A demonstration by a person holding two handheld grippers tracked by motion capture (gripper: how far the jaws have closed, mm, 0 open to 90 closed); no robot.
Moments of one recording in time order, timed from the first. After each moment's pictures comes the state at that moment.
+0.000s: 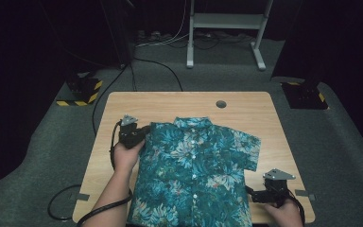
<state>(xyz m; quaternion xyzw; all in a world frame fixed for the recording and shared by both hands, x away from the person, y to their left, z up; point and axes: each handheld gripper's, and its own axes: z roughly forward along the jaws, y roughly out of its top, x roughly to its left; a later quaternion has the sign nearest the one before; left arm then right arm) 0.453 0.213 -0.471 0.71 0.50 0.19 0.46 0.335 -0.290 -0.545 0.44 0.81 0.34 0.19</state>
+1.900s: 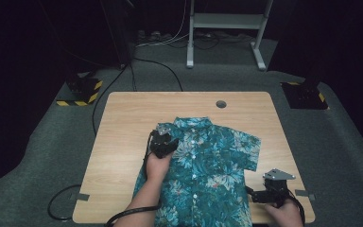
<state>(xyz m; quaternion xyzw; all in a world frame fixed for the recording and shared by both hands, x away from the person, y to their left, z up) 0.459 0.116 -0.517 0.73 0.52 0.20 0.41 0.334 -0.290 -0.545 0.44 0.81 0.34 0.19</state>
